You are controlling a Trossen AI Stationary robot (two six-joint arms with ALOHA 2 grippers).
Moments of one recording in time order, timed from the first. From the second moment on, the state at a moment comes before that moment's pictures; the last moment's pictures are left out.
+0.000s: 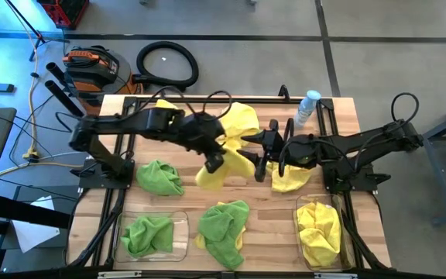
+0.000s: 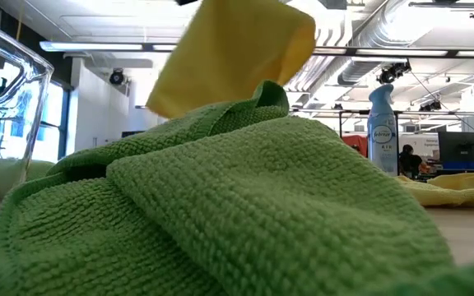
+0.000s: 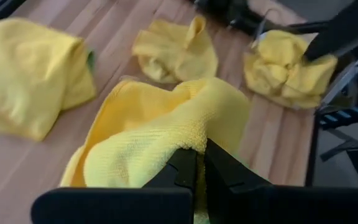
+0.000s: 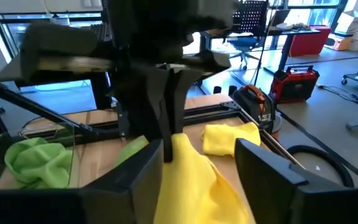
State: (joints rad) left arm -0.03 1.64 1.81 -0.98 -0.08 -0.49; right arm 0.23 1.27 1.15 -0.09 0.51 0.10
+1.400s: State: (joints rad) left arm -0.04 1.70 2.00 -0.92 -0.06 -0.29; right arm 0.34 1.18 1.15 -0.53 0.41 0.48
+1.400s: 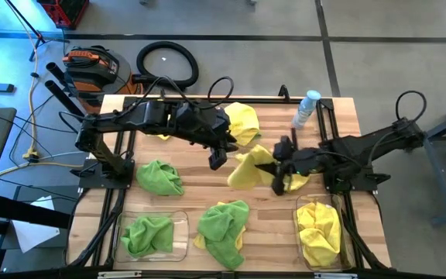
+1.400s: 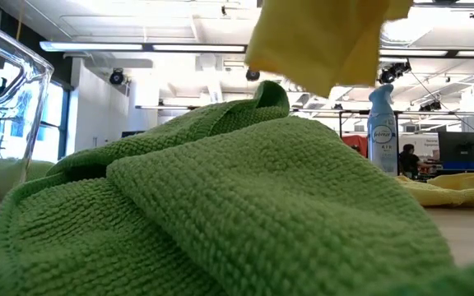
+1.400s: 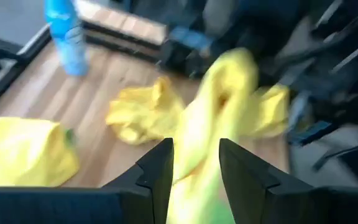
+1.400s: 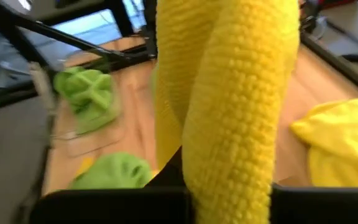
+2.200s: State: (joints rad) left arm -0.17 1.20 1.15 -0.53 -0.30 -0.42; right arm 0.85 1.38 1.81 -1.58 0.37 1.40
